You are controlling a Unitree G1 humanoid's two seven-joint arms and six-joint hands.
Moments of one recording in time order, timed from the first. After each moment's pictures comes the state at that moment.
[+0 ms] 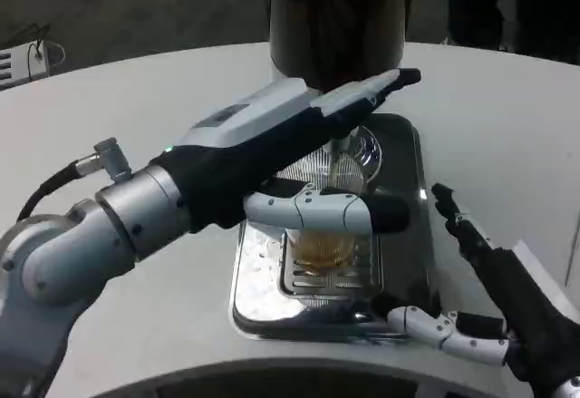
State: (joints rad) left arm -0.67 0.60 -0.13 -0.17 0.16 -0.12 -0.58; right arm -0.03 -0.14 0.00 -0.53 -0.40 0.25 0.27
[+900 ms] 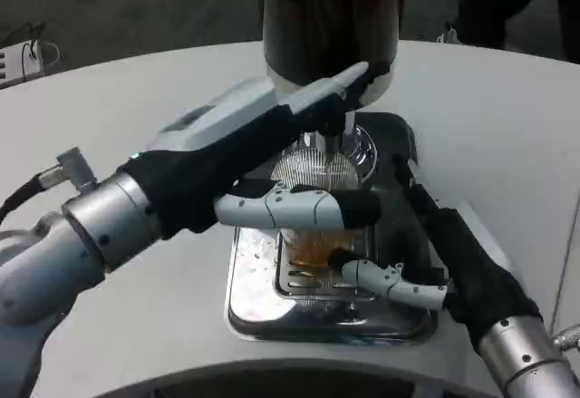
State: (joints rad) left arm -0.58 0.60 -0.03 -0.23 0.14 -0.11 -0.55; right arm -0.29 -0.13 0.09 -0.25 -0.36 0.27 0.13
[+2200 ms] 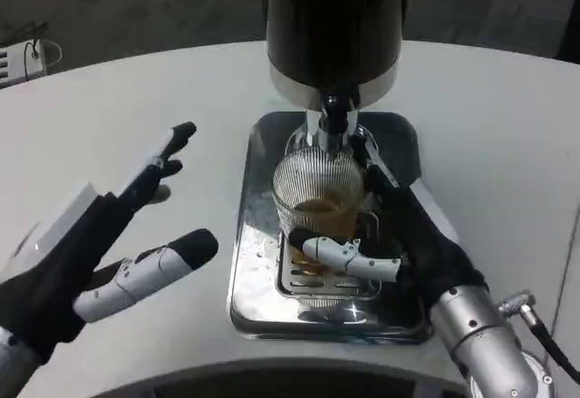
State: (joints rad) left arm -0.07 0.54 0.21 -0.32 0.10 -0.15 -0.35; right arm -0.46 -0.09 0.14 0.00 -0.31 0.17 0.05
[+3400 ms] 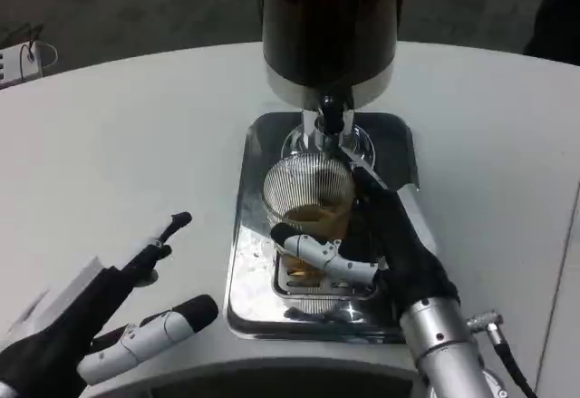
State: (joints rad) left arm 0.05 0.55 0.17 -0.32 0.17 -0.07 -0.35; right arm -0.47 -0.01 0.18 0.18 -0.30 -0.02 -0.13
